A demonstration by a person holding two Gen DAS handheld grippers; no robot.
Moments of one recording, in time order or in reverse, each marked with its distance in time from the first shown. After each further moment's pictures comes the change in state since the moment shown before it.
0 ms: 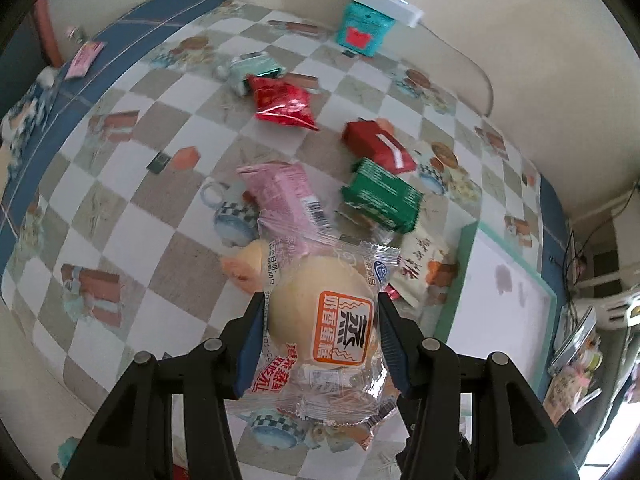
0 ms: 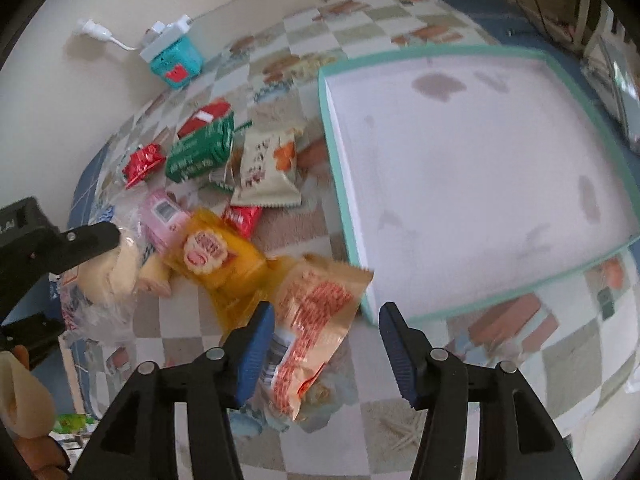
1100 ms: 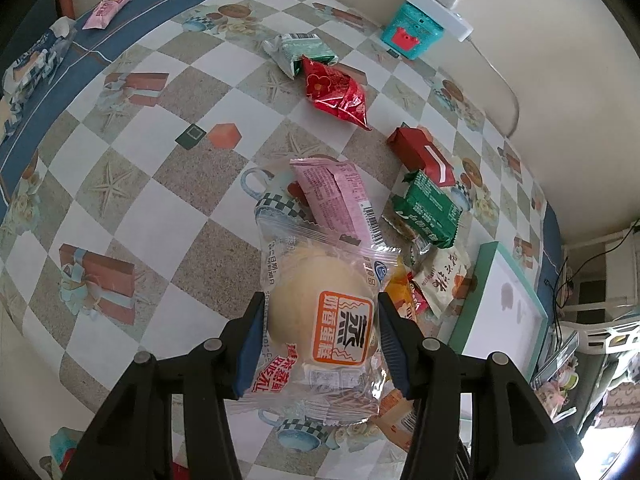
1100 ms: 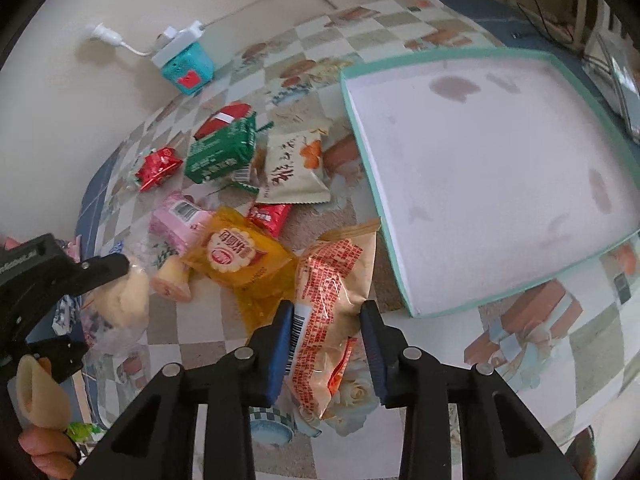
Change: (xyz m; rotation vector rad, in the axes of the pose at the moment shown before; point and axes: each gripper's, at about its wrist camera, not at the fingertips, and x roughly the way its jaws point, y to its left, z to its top) left arm 0.012 0.051 0.011 -0.105 0.060 -0.059; right arm -0.001 0.021 -0.007 0.009 -0.045 0.028
